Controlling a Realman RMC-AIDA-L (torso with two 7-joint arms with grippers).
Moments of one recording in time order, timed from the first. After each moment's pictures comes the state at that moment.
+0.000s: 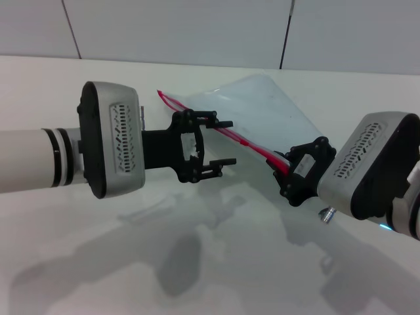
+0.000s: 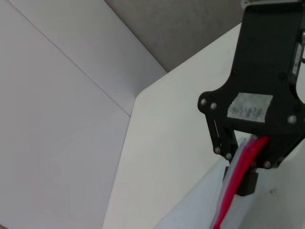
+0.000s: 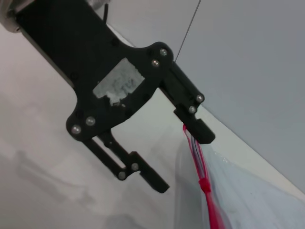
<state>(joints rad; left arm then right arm) -0.34 -2.03 1.56 1.08 -1.58 -0.93 2.34 0.16 2.01 -2.00 -1.46 -2.27 -0.48 2.15</state>
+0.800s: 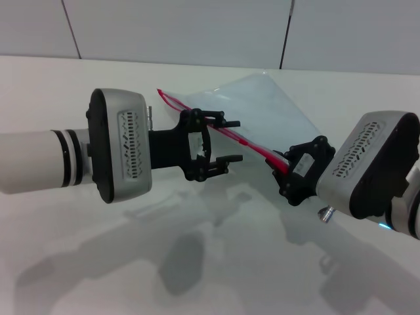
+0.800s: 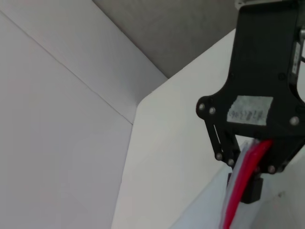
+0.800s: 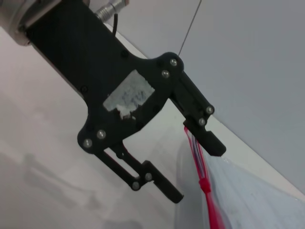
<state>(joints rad) -0.39 -2.03 1.57 0.99 -1.67 -0.91 2.48 0.16 2.01 -2.00 -1.46 -2.27 -0.48 2.15</state>
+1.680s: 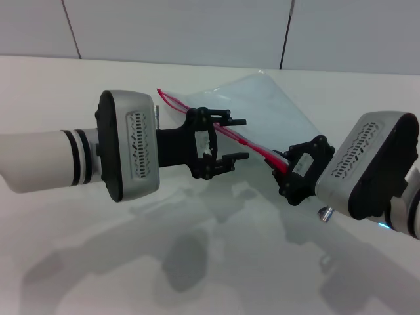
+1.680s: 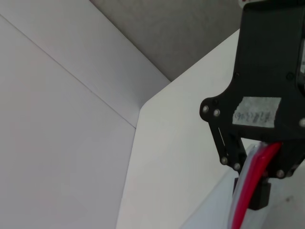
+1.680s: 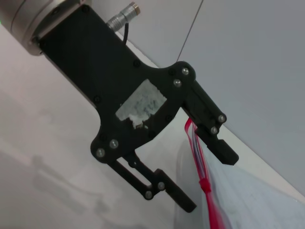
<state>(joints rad) -0.43 -2.03 1.59 0.91 -1.75 -0.89 2.56 0.17 2.01 -2.00 -1.46 -2.27 -0.48 2.14</state>
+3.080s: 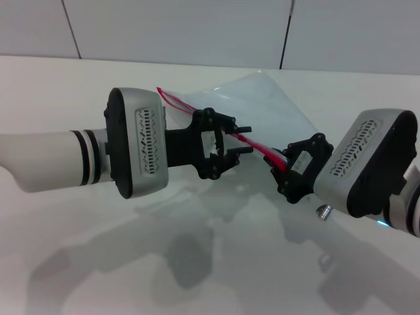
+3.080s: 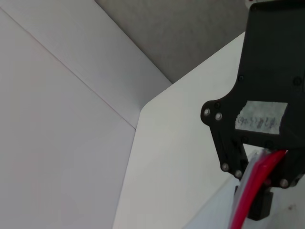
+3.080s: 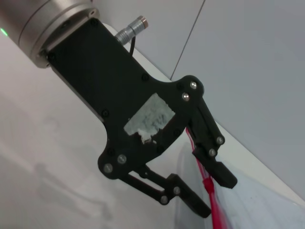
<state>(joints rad) -0.46 -2.03 1.63 0.87 -1.80 -0.87 2.55 0.17 2.01 -2.00 -1.46 -2.27 -0.48 2.14</state>
